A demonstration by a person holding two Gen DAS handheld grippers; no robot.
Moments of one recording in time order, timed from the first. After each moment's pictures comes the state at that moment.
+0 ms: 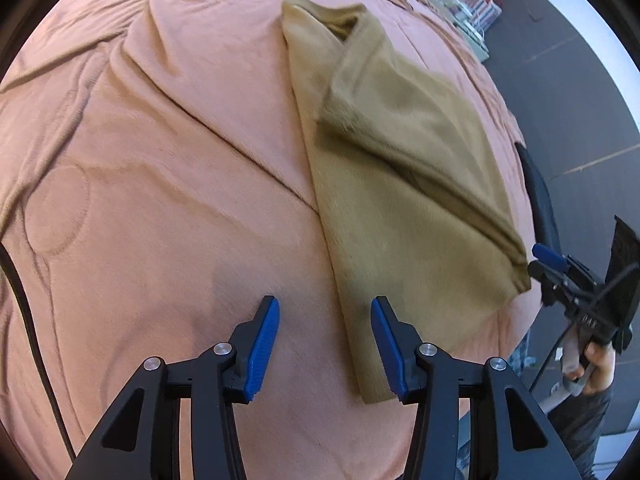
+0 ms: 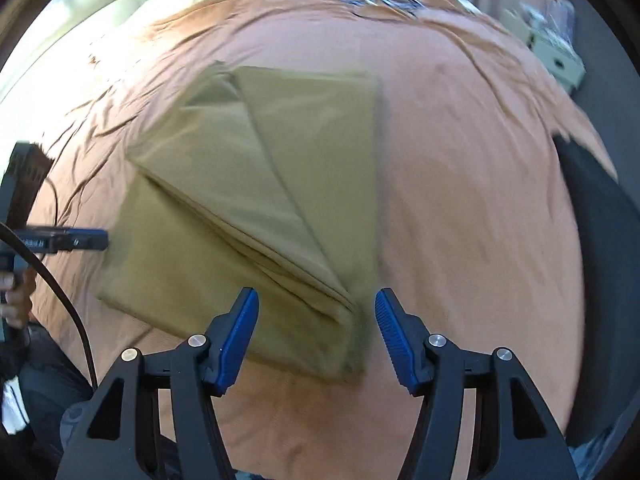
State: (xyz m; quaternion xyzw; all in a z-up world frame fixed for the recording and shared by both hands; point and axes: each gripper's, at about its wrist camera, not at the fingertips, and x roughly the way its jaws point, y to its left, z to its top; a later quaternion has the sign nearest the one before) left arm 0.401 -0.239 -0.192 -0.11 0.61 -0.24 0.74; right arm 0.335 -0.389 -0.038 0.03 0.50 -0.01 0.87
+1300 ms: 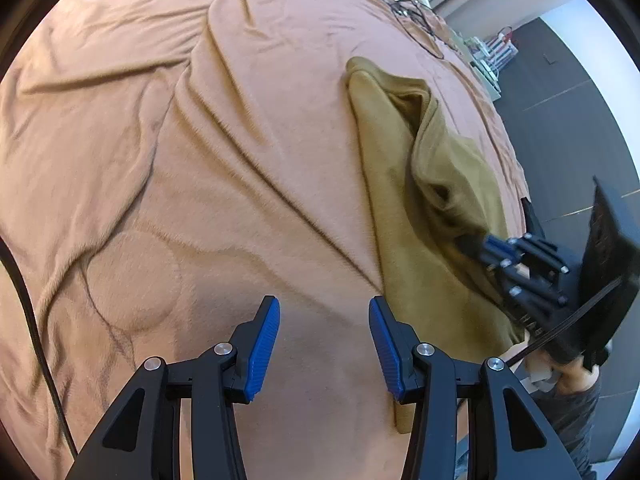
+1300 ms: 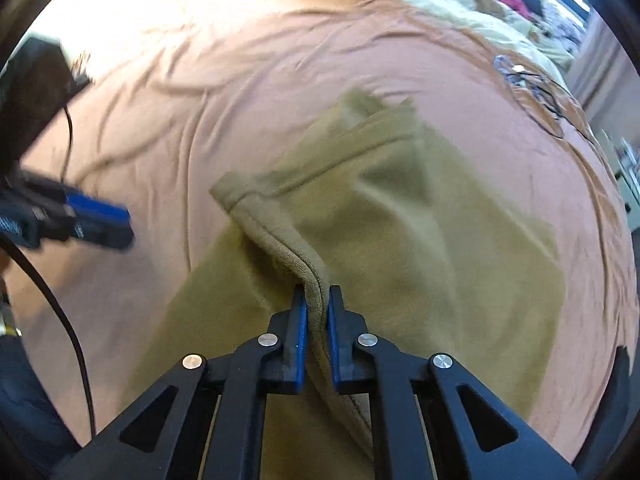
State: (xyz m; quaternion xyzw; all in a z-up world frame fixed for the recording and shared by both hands) left arm 0.447 -0.188 -0.181 -0.16 0.60 -0.22 0.76; right arm 0.467 -0.280 -0.060 -0.12 0.48 0.10 0.86
